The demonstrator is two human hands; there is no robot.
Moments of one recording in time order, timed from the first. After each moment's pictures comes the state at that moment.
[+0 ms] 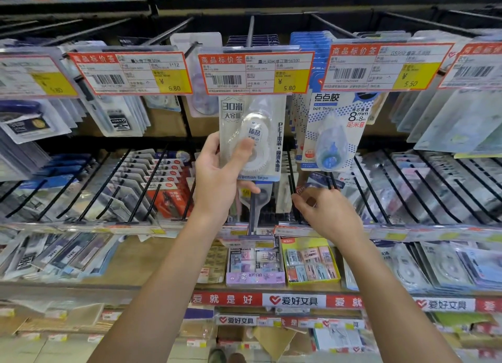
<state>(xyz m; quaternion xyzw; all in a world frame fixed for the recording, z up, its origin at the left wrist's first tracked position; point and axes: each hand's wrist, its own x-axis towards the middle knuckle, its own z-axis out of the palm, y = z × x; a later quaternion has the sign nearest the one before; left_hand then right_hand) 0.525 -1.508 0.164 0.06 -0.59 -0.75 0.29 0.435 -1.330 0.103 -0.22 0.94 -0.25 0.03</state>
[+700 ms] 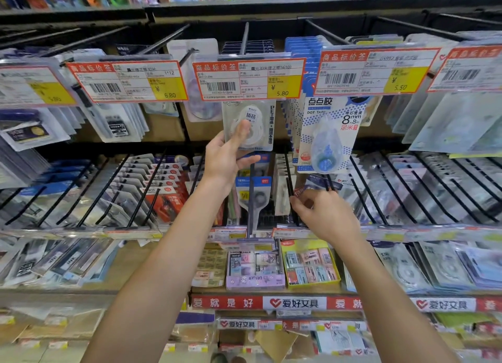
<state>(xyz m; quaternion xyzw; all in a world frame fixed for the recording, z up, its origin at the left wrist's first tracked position) 0.461 -1.530 0.162 0.15 -0.53 -0.80 0.23 0.434 -1.329 0.099 -0.22 0.95 -0.24 0.01</state>
